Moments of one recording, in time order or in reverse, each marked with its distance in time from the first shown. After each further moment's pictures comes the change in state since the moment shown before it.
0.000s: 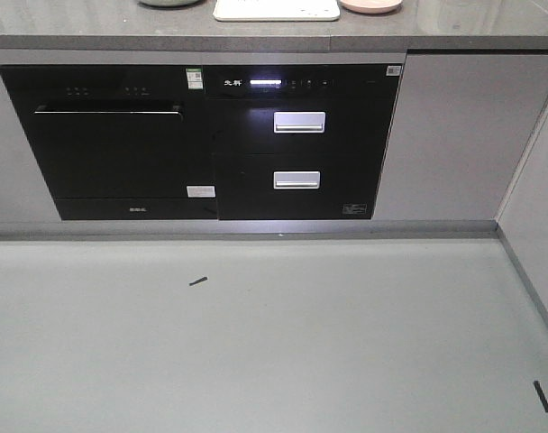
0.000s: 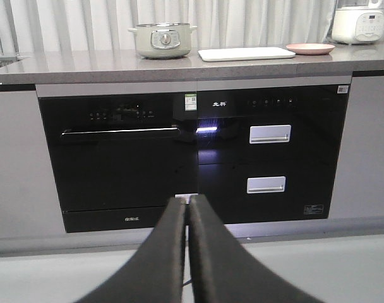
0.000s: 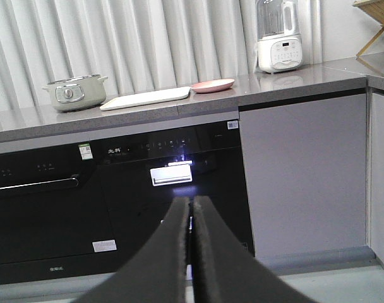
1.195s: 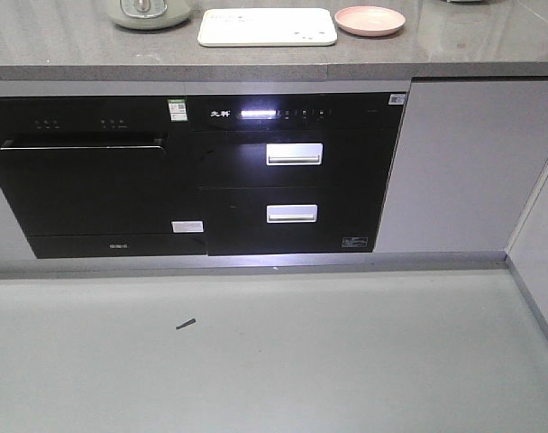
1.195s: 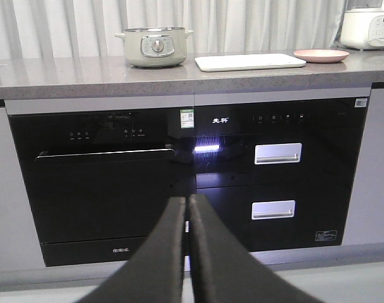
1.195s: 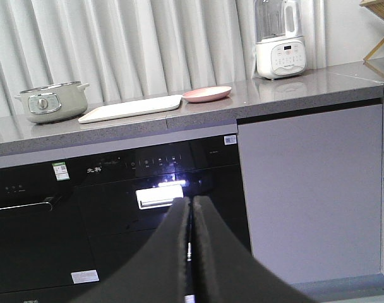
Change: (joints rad) left arm 0.000 0.000 0.000 0.000 0.000 0.000; right arm 0.000 0.000 0.000 0.000 0.000 0.000
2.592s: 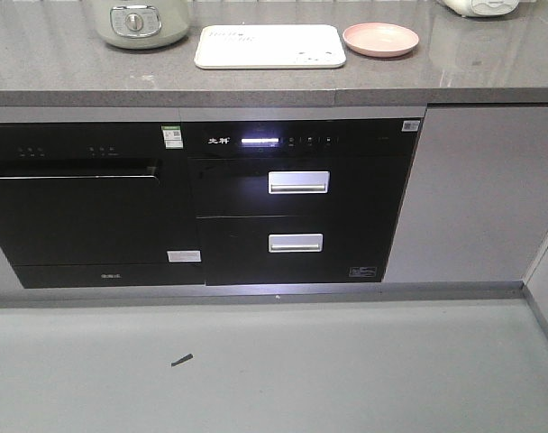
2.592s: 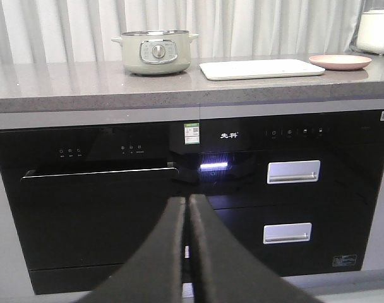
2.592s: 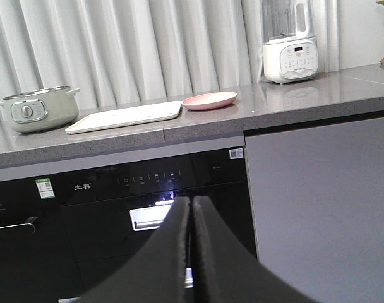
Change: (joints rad) left arm 0.000 0.000 0.000 0.000 0.000 0.000; right arm 0.000 0.000 0.000 0.000 0.000 0.000
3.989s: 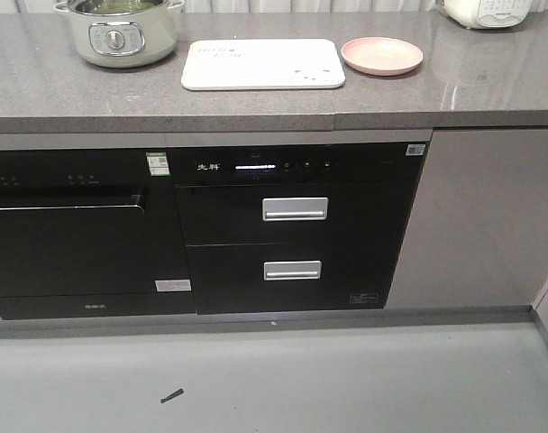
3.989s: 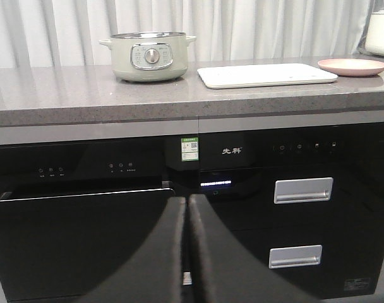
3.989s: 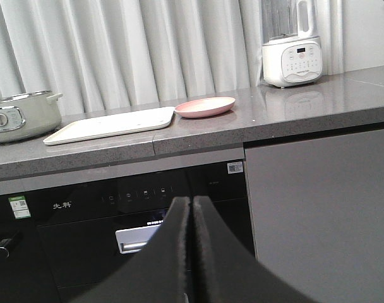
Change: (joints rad) left arm 0.000 0.000 0.000 0.000 0.000 0.000; right arm 0.000 0.000 0.000 0.000 0.000 0.000
